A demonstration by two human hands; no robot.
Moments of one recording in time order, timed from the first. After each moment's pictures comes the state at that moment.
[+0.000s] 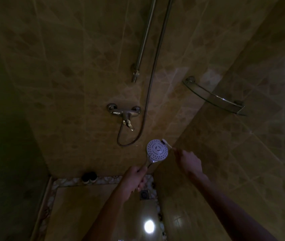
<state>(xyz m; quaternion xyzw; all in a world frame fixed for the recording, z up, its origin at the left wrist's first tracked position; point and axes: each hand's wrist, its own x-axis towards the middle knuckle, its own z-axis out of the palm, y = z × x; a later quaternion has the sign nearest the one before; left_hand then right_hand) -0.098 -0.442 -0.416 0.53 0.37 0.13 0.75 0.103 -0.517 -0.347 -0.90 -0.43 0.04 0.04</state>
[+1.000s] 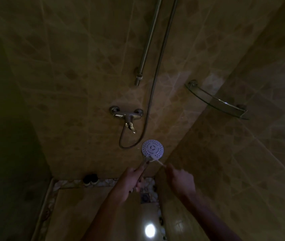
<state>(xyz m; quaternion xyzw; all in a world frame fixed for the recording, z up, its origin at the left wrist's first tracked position) -0.106 -0.429 -0.416 0.47 0.39 0.15 0.77 0.064 -0.538 -0.387 -0.86 -0.51 0.00 -0.02</state>
